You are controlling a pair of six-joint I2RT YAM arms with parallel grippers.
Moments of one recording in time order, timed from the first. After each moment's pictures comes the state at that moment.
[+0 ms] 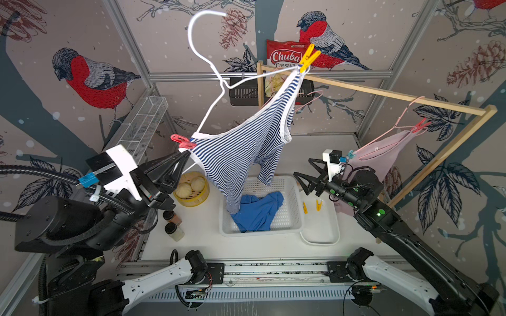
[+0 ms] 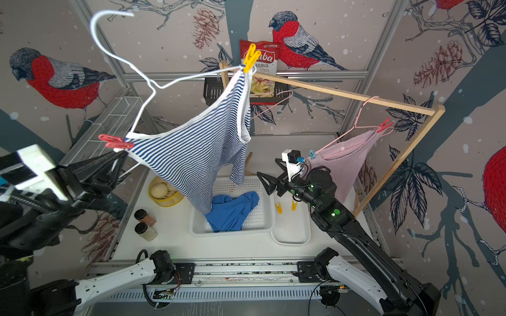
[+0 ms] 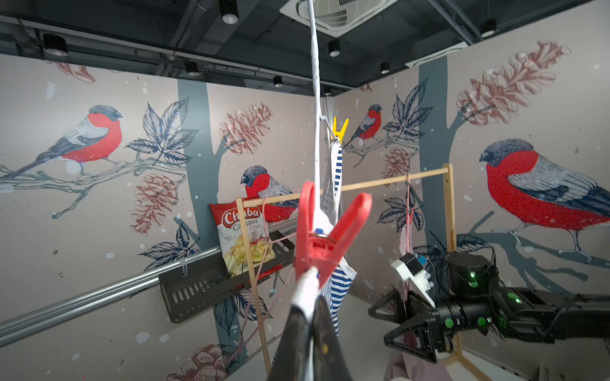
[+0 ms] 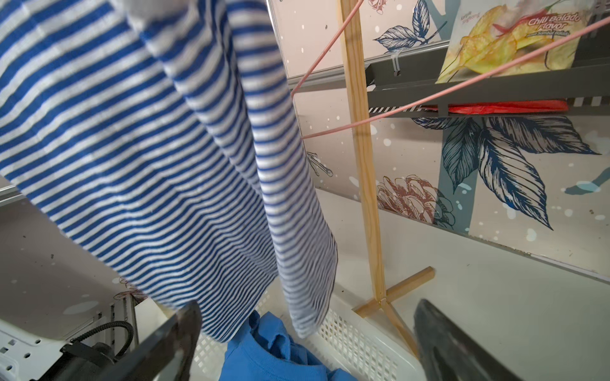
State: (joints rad) left arm -0.93 0.76 1.70 -0.67 -0.10 0.17; right arm 0.62 0.85 0.82 0.01 -0.30 0.16
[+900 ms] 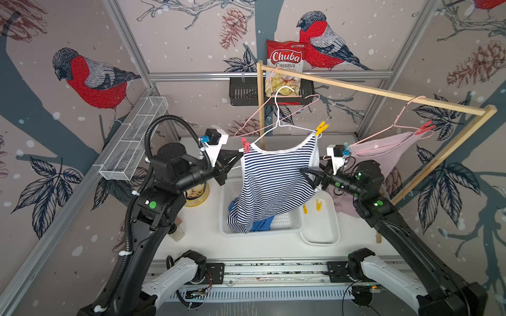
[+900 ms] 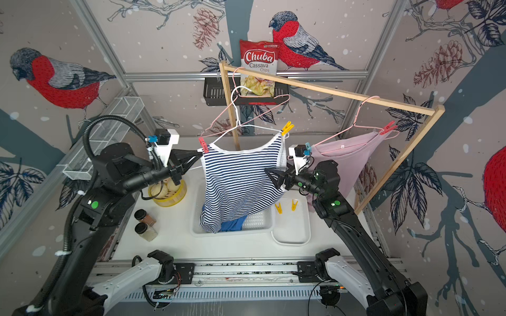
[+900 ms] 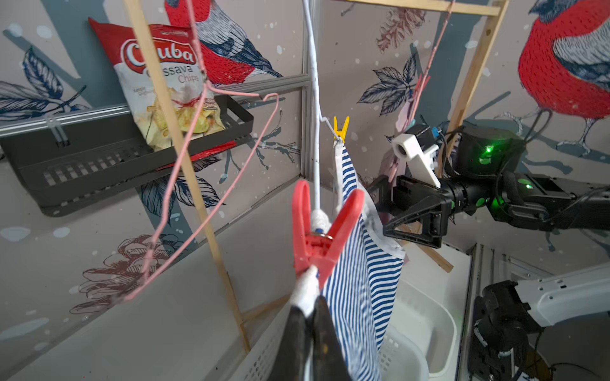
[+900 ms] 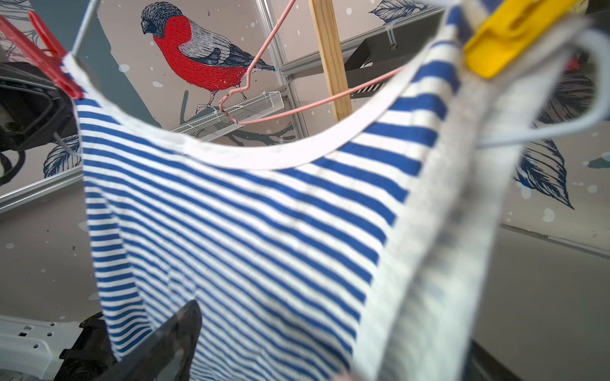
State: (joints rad) left arm -0.29 0.94 1.38 -0.53 0.67 0.02; right arm 0.38 0.91 0.79 0.06 -0.61 0.21
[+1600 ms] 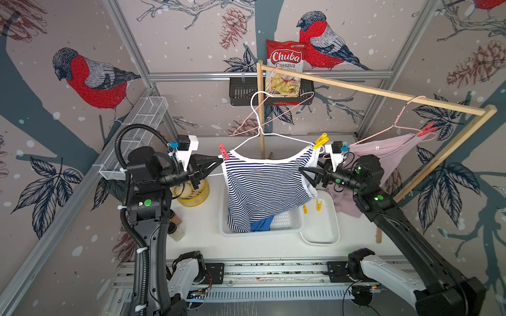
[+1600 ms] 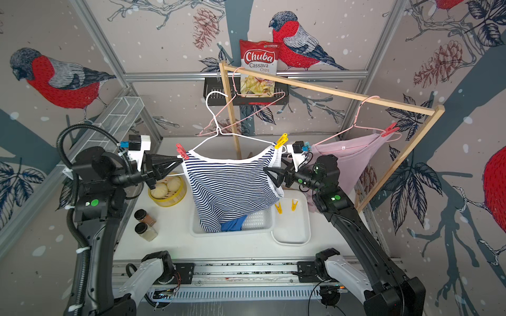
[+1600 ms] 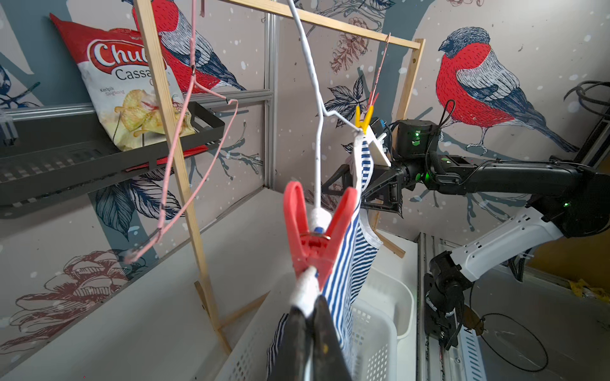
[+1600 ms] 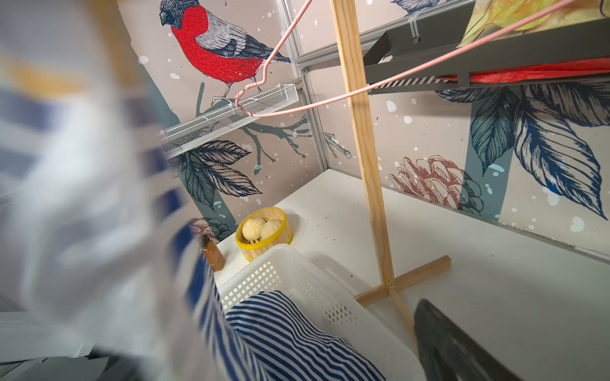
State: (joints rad) left arm 0.23 0.91 1.21 -0.40 1.35 0.05; right arm 0.36 0.97 0.87 0.01 -0.70 0.18
